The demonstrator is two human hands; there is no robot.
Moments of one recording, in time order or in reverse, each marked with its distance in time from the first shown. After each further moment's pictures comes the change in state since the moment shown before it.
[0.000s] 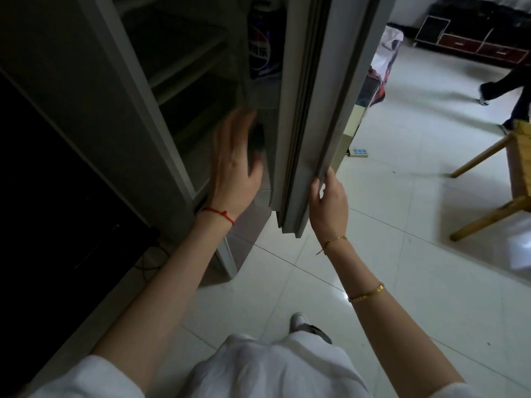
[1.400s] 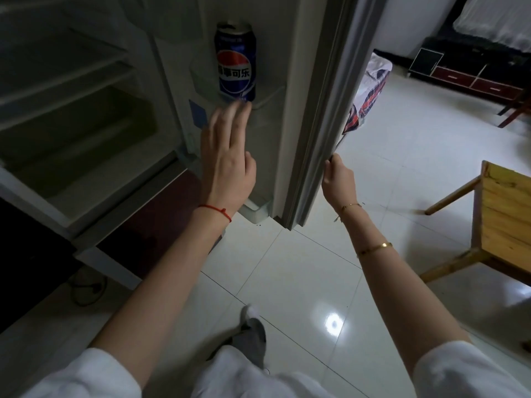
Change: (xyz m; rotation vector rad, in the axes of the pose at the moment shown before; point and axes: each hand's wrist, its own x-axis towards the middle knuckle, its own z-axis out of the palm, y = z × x) left_hand 0.132 0.200 0.280 0.270 0.133 0.020; right_hand 0.313 0.251 -0.172 -0.013 -0.227 -0.095
